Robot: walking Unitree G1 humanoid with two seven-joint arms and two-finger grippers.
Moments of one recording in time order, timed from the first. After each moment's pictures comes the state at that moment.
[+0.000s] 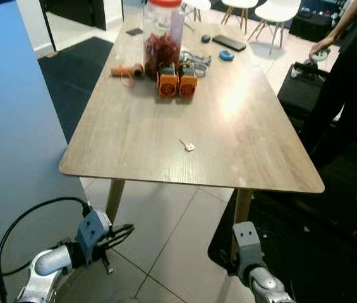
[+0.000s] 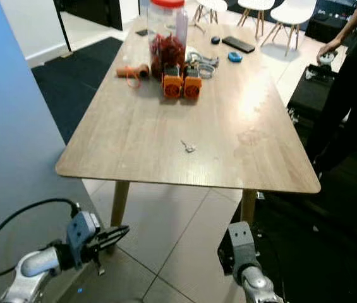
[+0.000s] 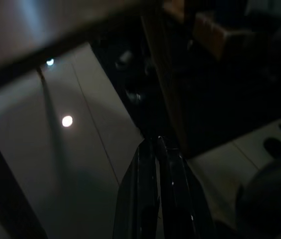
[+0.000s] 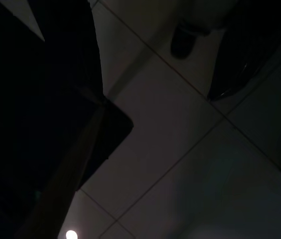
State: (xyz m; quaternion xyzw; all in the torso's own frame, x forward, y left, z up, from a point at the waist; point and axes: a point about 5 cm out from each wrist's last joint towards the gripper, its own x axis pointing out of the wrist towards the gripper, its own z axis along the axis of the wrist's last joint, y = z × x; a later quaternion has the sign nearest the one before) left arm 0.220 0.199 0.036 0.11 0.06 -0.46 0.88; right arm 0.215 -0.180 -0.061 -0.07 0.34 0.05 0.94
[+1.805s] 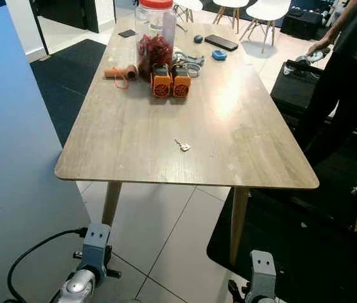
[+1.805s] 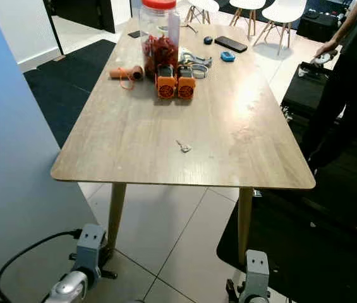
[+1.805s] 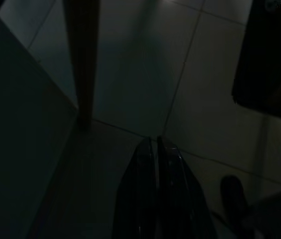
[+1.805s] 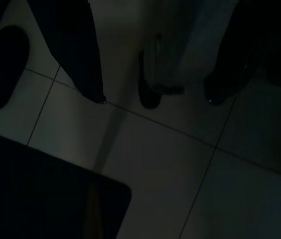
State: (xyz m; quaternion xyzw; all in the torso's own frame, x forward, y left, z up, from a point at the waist) left arm 0.197 0.195 -0.063 0.04 0.33 -0.08 0.94; right arm 0.158 -0.190 -0.091 0.07 0.43 -0.05 0.90
